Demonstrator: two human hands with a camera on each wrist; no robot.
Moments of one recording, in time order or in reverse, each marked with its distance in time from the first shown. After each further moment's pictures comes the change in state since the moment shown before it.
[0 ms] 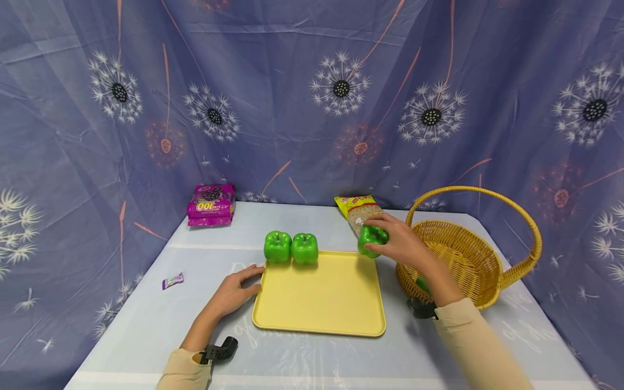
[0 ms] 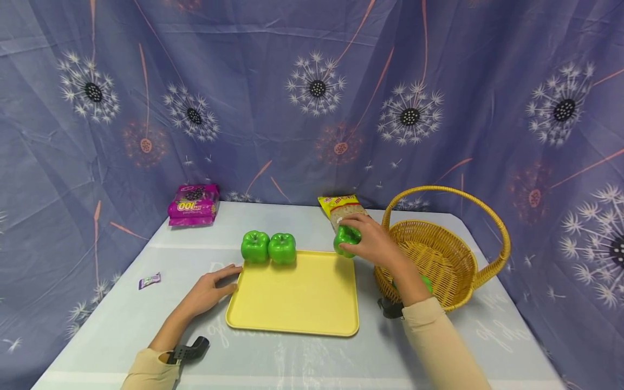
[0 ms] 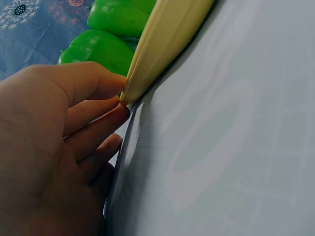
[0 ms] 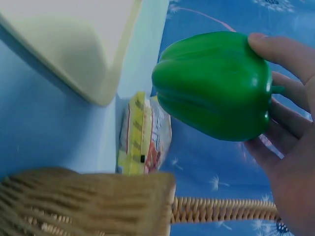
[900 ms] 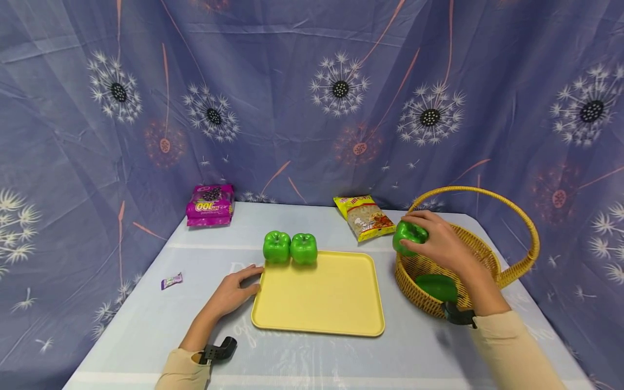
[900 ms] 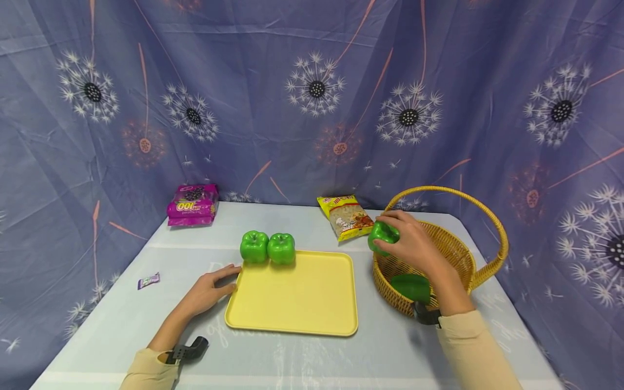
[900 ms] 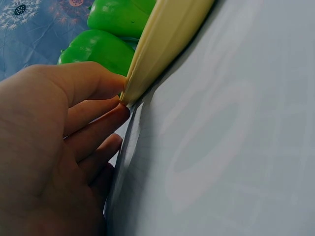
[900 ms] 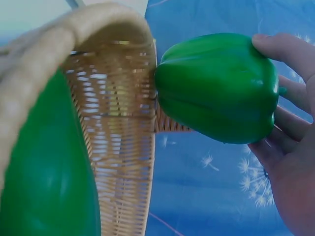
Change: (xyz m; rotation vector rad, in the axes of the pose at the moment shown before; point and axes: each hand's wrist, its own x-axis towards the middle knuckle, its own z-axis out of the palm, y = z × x) left_hand 0.000 -0.002 0.000 -0.002 0.002 0.008; right_hand -0.045 0.032 -0.050 -0.076 0.127 0.064
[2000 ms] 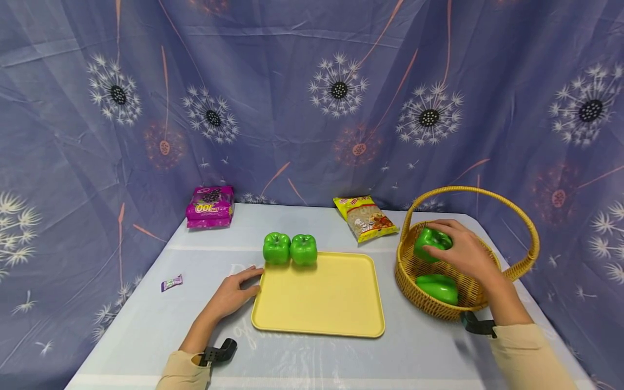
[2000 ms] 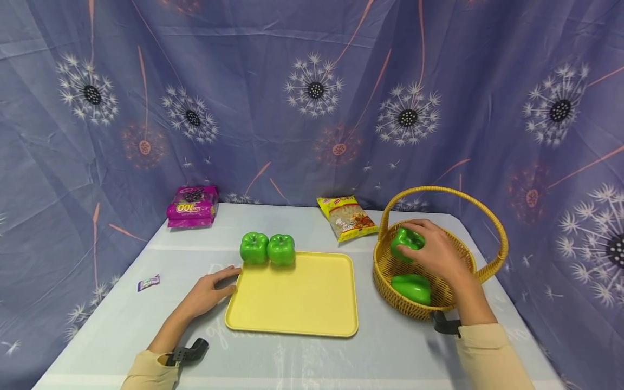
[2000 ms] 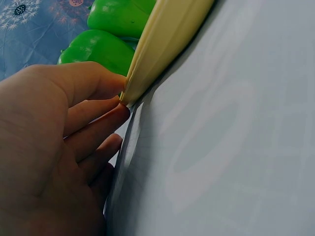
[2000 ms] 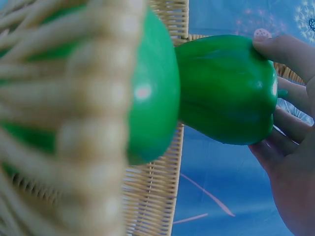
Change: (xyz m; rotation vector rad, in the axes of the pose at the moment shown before) left_hand -0.001 0.000 0.001 -0.019 -0.002 -0.004; right_hand -0.032 0.043 -0.012 -0.023 0.016 0.121
